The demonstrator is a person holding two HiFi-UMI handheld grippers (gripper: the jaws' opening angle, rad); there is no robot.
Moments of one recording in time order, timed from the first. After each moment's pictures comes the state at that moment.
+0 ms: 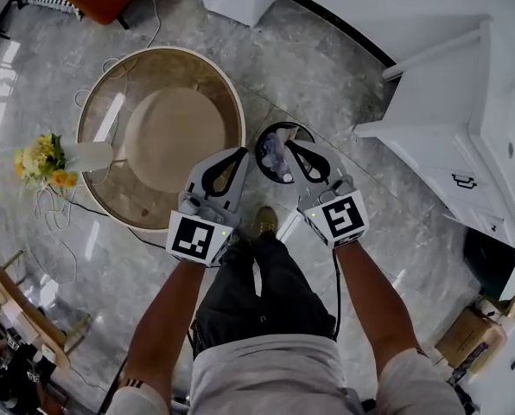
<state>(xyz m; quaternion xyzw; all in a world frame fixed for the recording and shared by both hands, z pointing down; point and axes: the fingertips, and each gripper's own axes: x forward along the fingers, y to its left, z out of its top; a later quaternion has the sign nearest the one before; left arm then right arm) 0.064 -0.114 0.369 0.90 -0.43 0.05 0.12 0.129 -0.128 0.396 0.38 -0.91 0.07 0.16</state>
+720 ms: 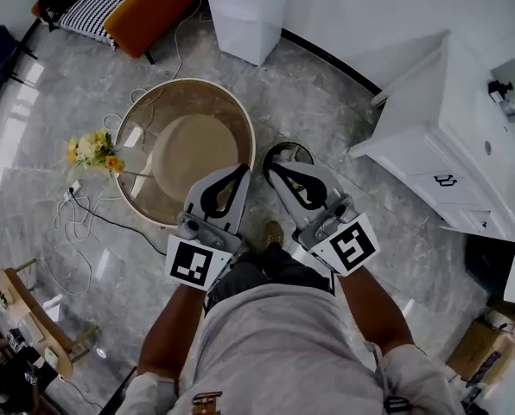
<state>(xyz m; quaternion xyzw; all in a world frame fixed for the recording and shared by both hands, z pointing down) 0.044 -0.016 0.150 0.90 -0.43 -0.02 0.02 0.074 -0.014 0.134 0.31 -0.95 0.01 -0.02</state>
